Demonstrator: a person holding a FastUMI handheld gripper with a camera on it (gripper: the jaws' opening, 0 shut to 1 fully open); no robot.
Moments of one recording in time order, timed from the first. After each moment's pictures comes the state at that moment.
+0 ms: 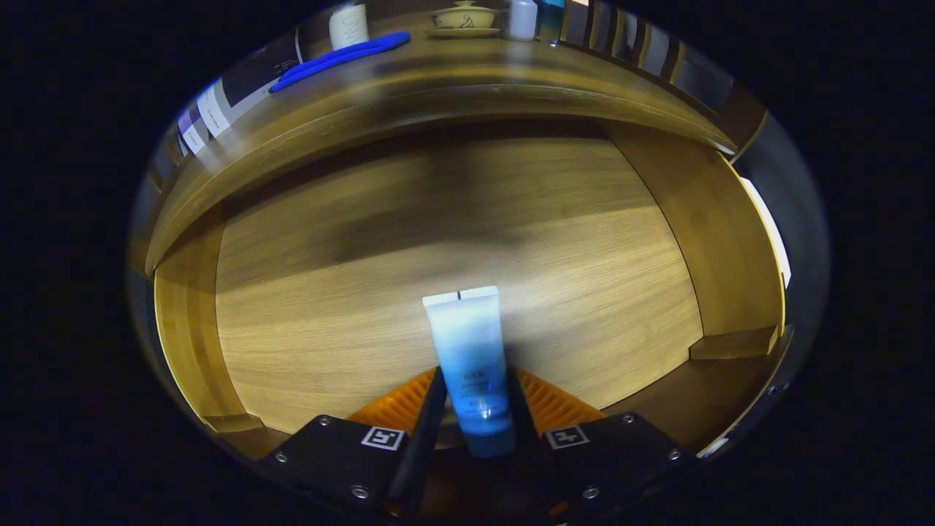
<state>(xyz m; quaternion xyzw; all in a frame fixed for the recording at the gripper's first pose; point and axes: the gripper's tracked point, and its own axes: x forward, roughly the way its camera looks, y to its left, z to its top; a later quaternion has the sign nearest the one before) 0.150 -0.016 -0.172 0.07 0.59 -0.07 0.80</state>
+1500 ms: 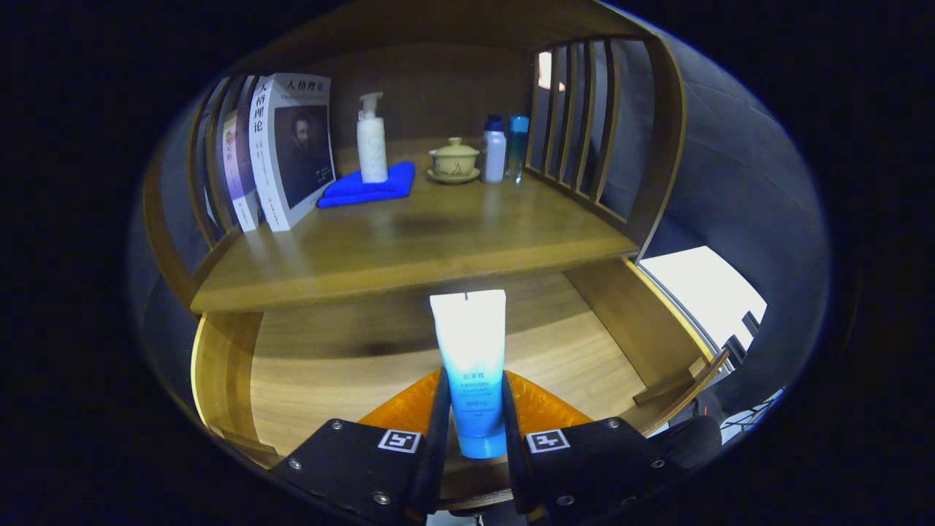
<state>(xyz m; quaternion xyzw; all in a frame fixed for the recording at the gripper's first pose) 0.184 -0.034 -0.055 0.05 0.34 -0.12 0.93</state>
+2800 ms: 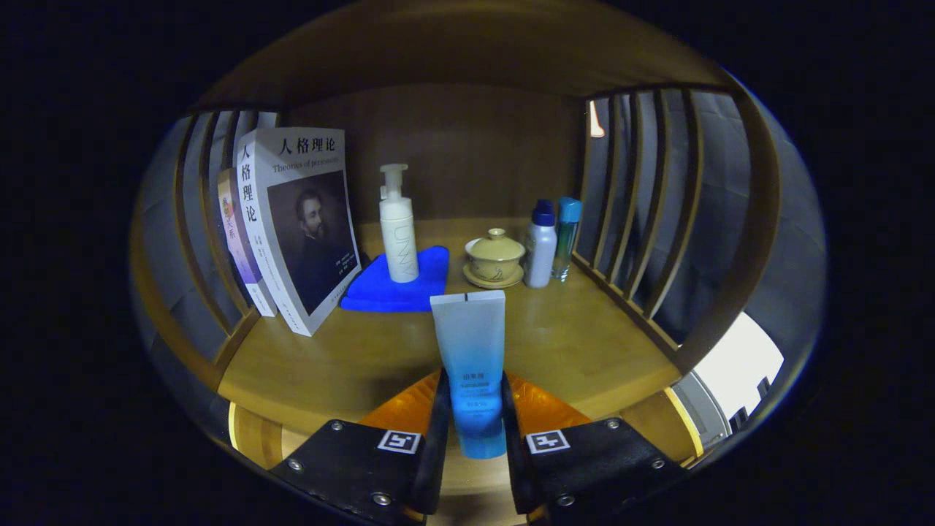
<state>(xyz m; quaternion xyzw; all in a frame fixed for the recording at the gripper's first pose) 0.323 -0.026 0.009 0.04 0.27 -0.05 0.96</state>
